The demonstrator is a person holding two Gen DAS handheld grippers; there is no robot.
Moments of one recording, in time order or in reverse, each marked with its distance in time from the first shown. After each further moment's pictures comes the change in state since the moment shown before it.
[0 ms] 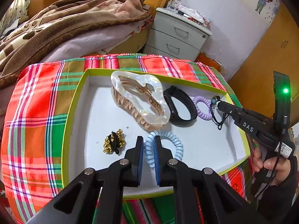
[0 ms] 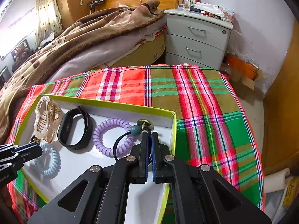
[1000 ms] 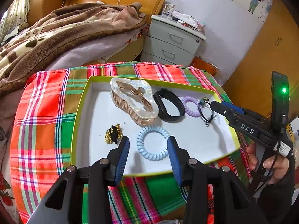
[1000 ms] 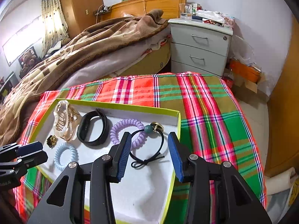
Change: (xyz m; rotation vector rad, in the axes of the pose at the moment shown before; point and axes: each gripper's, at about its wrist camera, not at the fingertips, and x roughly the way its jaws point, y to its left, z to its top) left arm -0.034 -0.013 -0.012 0.038 -0.055 -0.009; right arm -0.034 0.000 -0.012 0.034 -0.081 0.067
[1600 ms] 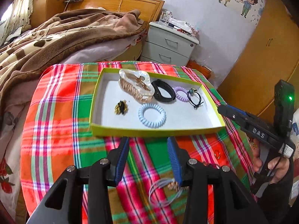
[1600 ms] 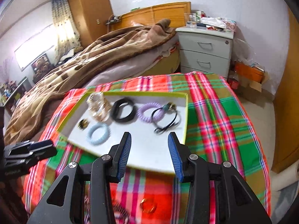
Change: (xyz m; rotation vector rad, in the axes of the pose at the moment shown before) left arm -0.054 0.008 -0.049 -0.006 -0.050 -0.019; right arm -0.067 0.021 -0.052 -0.008 -0.059 0.103
